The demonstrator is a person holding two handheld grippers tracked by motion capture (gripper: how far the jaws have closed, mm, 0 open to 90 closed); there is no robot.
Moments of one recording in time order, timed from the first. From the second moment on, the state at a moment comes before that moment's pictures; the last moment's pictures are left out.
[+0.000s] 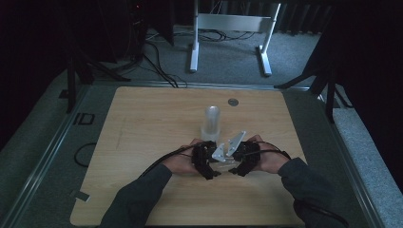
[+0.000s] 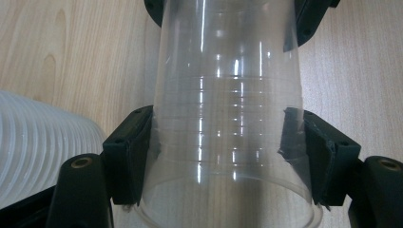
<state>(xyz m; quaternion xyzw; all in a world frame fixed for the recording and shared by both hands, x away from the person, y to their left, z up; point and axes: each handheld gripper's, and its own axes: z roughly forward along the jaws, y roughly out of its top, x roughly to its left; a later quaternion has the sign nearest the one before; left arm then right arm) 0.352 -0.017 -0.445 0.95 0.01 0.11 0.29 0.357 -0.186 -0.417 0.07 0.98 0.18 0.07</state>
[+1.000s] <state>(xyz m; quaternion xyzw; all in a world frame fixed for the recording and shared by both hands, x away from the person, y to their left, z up) 0.353 -0.019 -0.442 0.95 0.03 0.11 0.30 0.359 -0.196 -0.418 0.07 0.98 0.19 0.07</state>
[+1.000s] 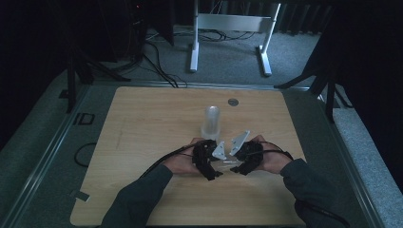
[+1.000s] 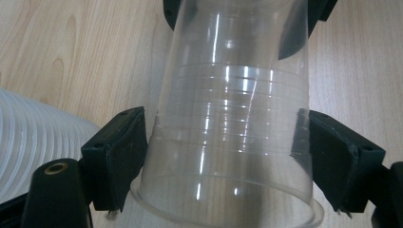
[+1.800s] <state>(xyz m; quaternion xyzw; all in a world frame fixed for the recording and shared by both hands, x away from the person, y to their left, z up) 0.358 -0.010 -0.423 0.93 0.06 0.11 0.36 0.359 -0.215 -0.422 0.10 0.97 0.21 0.08</state>
